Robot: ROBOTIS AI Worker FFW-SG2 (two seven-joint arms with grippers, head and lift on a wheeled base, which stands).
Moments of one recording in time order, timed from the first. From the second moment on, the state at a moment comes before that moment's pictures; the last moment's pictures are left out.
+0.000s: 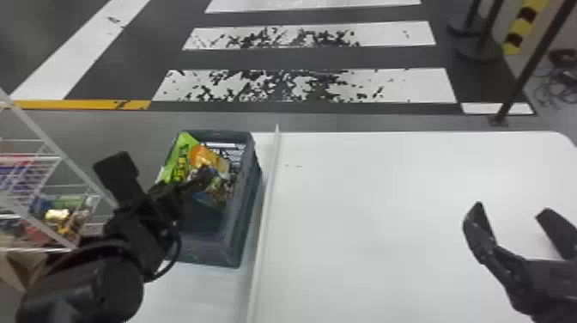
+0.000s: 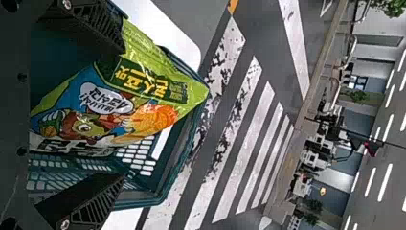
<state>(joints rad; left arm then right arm) 0.24 0.06 0.26 -1.94 0.43 0.65 0.09 0.71 0.00 -0.06 -2.10 -0.16 -0.07 0.09</state>
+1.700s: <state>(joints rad) 0.16 0.04 0.23 -1.81 0.46 0.64 0.25 0.73 0.00 -0.06 -2.10 -0.20 -0.07 0.10</state>
